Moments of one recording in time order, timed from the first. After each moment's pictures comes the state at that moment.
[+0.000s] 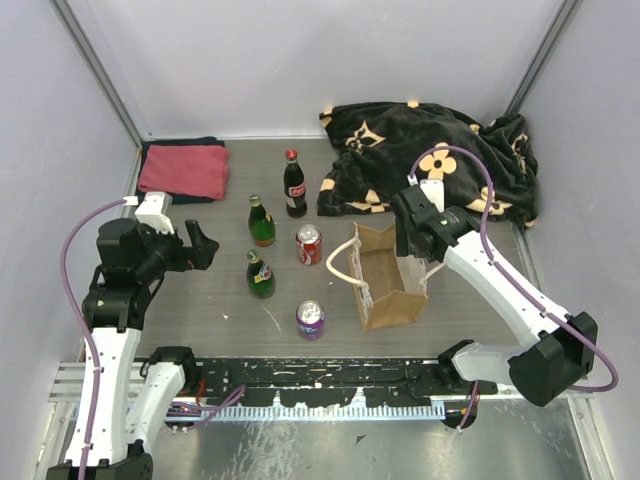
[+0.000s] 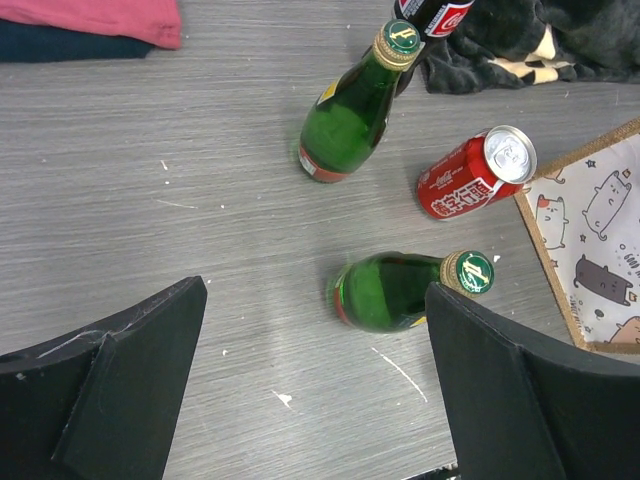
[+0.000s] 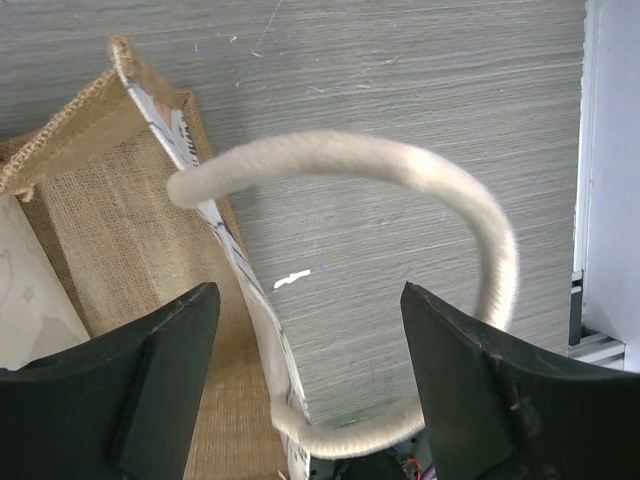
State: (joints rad) left arm 0.00 0.67 0.88 -0.67 0.31 -0.13; right arm 0.53 1.25 1.18 -1.05 0.57 0.47
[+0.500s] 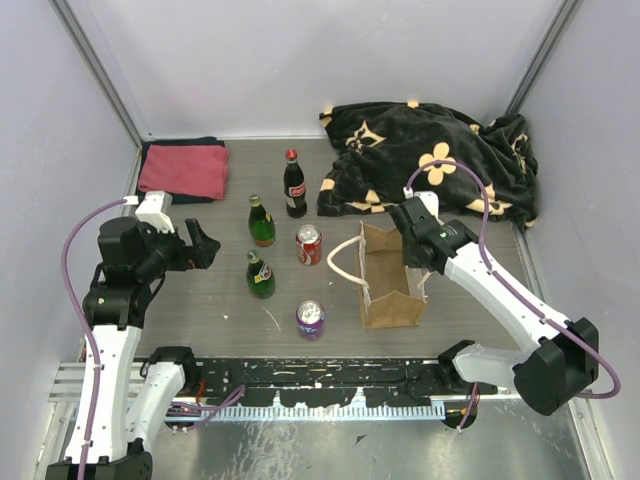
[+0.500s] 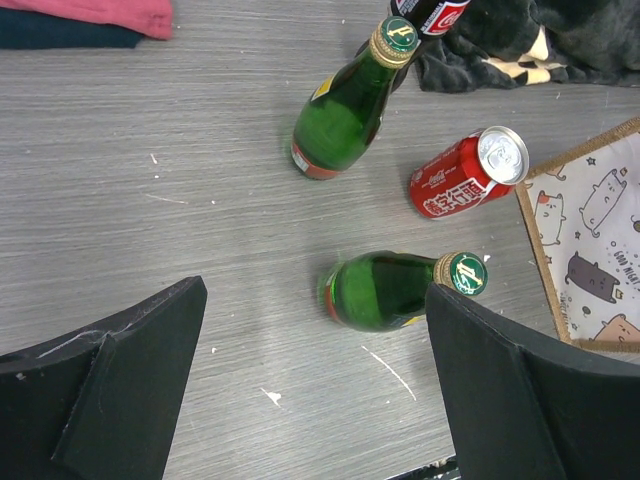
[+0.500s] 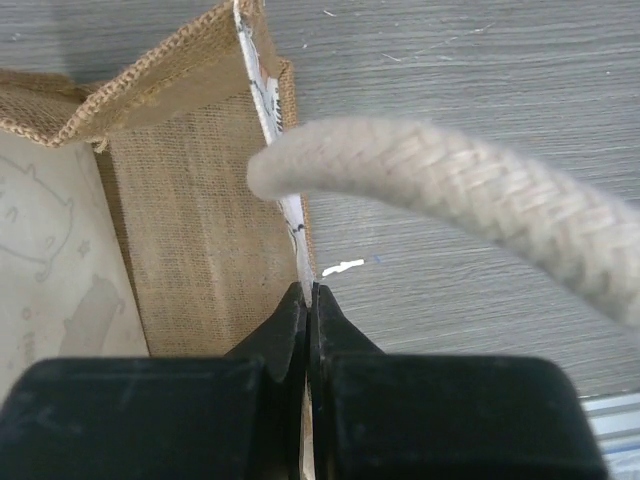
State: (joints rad) left arm 0.00 0.69 0.88 -0.67 0.32 -0.16; right arm 0.51 1.20 1.02 -0.92 0.43 0.44
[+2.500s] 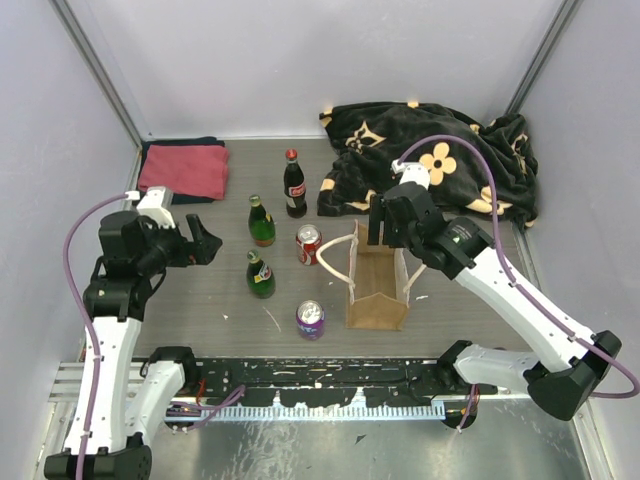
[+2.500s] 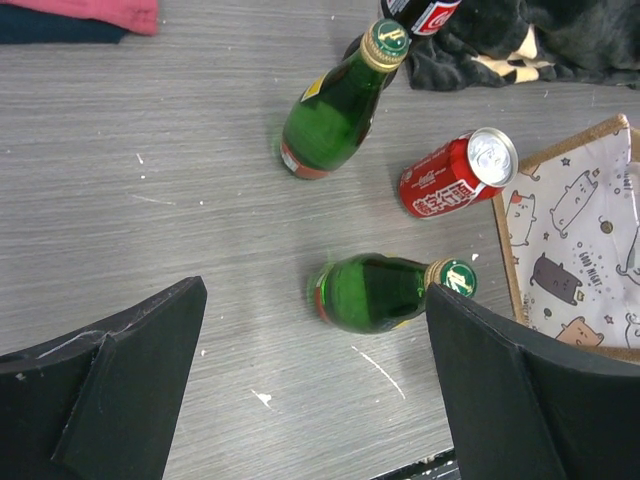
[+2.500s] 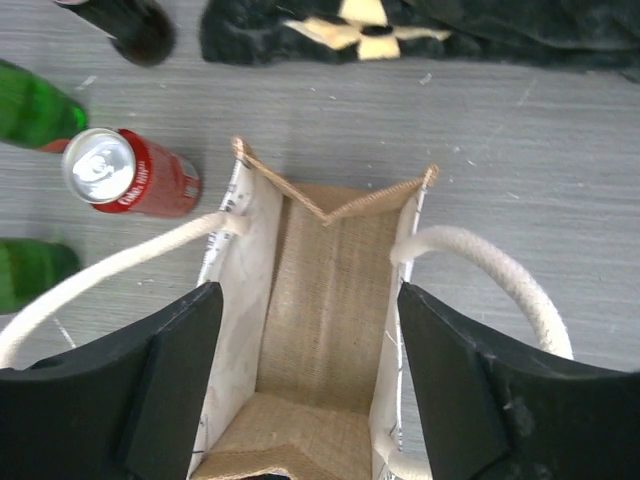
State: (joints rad) left arm 0.00 0.72 0.89 -0.67 0.34 -0.17; right arm 0.69 1.14 1.22 -0.84 0.41 0.49
